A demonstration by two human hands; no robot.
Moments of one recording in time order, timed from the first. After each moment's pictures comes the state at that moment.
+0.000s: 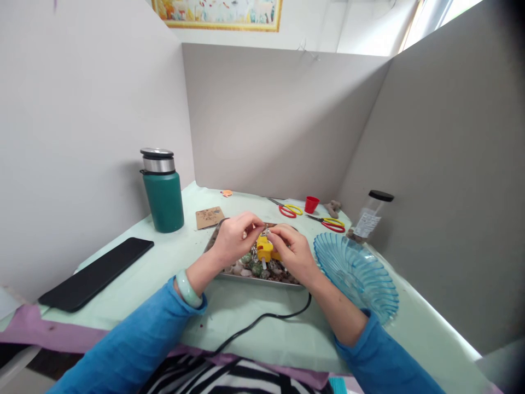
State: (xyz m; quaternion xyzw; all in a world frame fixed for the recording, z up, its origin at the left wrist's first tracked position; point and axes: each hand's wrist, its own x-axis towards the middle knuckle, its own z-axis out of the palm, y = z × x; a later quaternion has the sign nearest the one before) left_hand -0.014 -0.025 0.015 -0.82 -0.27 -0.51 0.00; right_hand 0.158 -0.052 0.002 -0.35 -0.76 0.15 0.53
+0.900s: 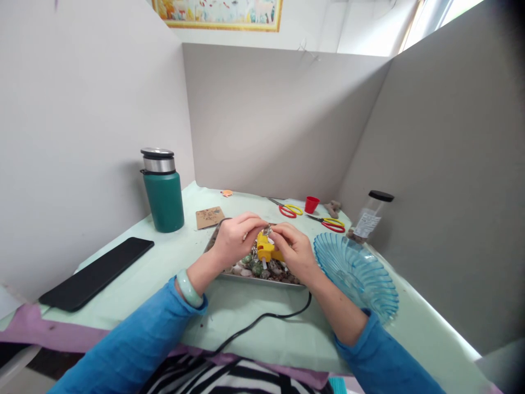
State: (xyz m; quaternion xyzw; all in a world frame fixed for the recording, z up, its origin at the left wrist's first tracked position) left_hand -0.015 -0.028 0.016 -0.82 -0.23 -0.52 0.04; right_hand 0.160 -0.050 0.000 -0.36 -0.74 0.17 0.54
